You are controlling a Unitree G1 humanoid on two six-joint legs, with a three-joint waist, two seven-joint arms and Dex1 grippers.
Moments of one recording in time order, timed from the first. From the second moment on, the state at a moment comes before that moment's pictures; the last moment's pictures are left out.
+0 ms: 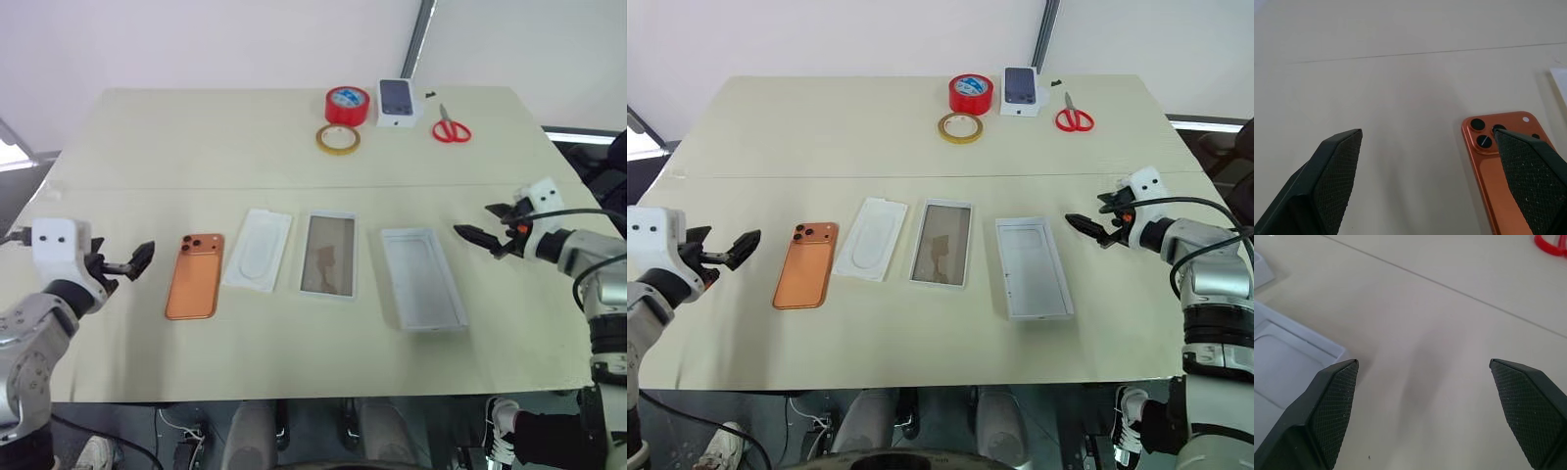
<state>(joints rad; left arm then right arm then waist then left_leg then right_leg) 0.01 0.61 0.57 -0.48 -0.53 0.89 -0.30 -0.52 -0.80 -0.18 0.46 0.26 0.34 0.91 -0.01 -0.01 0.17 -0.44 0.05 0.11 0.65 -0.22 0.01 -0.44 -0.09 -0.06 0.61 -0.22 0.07</state>
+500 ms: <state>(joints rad) -0.01 0.55 0.52 -0.58 -0.60 0.95 -0.26 -0.56 -0.75 -0.12 0.40 0.25 0.34 0.93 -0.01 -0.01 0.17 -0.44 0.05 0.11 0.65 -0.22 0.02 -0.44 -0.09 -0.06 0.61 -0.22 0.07</state>
